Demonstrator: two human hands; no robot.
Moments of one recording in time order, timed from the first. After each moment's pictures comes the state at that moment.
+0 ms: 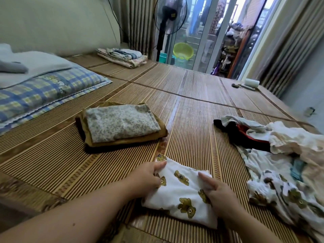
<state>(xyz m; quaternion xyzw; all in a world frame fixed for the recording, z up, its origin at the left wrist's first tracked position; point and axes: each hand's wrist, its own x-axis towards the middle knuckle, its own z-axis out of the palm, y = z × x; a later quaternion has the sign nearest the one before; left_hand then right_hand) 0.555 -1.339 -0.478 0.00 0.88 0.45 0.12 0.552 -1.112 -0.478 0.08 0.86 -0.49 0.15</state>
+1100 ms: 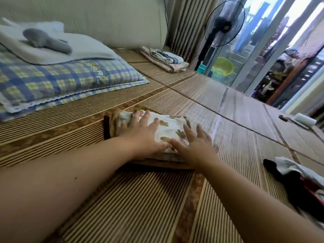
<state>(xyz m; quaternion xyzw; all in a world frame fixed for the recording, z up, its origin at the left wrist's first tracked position) 0.427 -1.489 -0.465 -0.13 0.98 0.17 0.00 0.363 -1.319 -0.449 -0.20 0.97 -0.10 0.05</state>
